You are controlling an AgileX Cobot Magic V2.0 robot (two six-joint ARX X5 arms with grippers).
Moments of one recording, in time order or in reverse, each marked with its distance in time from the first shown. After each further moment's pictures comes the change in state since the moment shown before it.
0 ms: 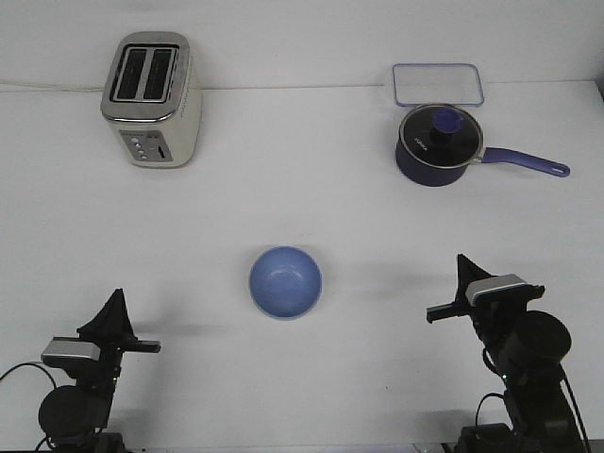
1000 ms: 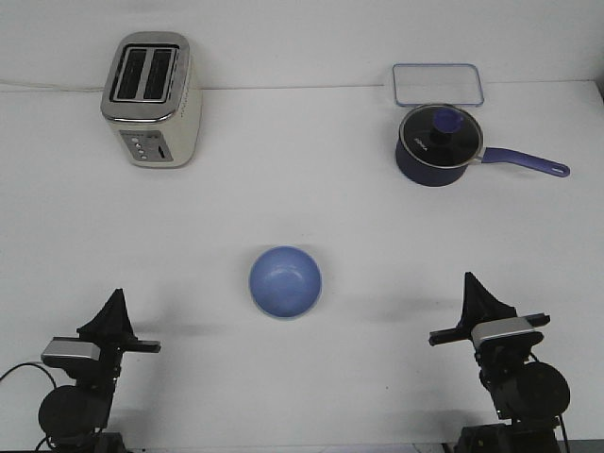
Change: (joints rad) left arm 0.000 0.000 0.000 0.000 0.000 0.000; right arm -0.007 -0.340 -0.260 0.131 0.043 0.008
